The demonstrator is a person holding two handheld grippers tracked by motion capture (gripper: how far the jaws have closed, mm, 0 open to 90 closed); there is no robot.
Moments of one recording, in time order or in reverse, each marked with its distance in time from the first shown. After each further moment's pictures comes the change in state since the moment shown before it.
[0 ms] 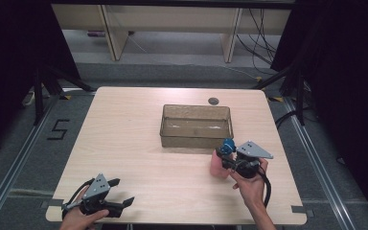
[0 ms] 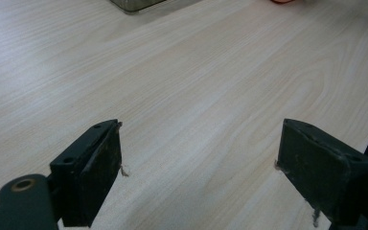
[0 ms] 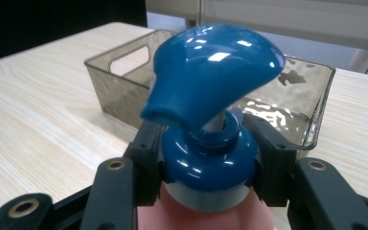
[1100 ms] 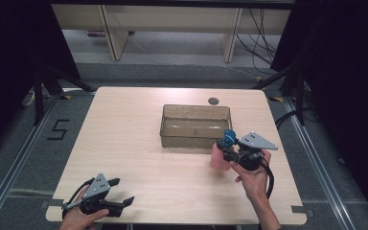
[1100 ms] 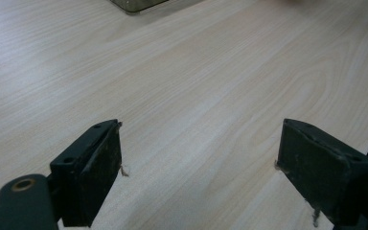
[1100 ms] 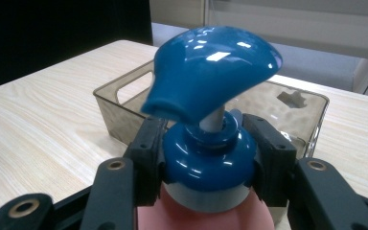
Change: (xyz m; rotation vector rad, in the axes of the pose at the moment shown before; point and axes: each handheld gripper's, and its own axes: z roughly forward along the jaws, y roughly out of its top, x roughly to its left) left arm 0.001 0.001 0.000 0.012 0.018 0.013; right arm -0.004 0.031 -0.006 -0.023 0.004 -0.020
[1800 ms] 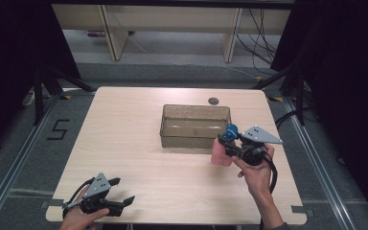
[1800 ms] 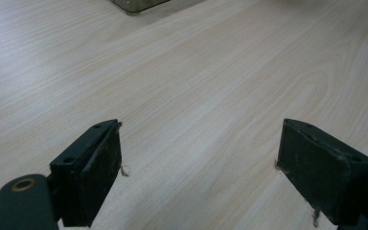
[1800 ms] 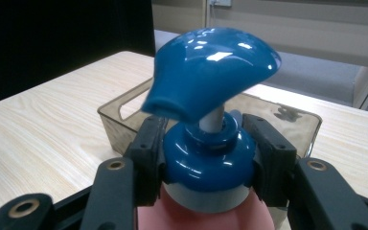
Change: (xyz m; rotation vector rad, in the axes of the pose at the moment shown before) left arm 0.000 0.000 0.003 -0.017 -0.008 -0.014; right arm -0.001 0.021 -0.006 -0.011 0.031 0.033
